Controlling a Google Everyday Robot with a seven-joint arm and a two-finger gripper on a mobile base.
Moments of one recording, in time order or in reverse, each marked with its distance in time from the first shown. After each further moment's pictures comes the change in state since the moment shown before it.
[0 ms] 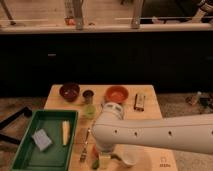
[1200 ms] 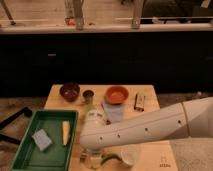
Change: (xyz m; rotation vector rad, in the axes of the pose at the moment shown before) arm -0.030 -0.017 0.044 0.056 0.067 -0.044
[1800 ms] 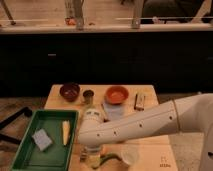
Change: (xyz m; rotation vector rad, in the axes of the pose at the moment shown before) arm -0.003 -0.009 0.015 -0.021 0.005 -0.039
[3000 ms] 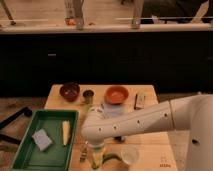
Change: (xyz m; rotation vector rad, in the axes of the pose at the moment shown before) arm 0.011 -0.008 0.030 -0.074 0.004 -0.032
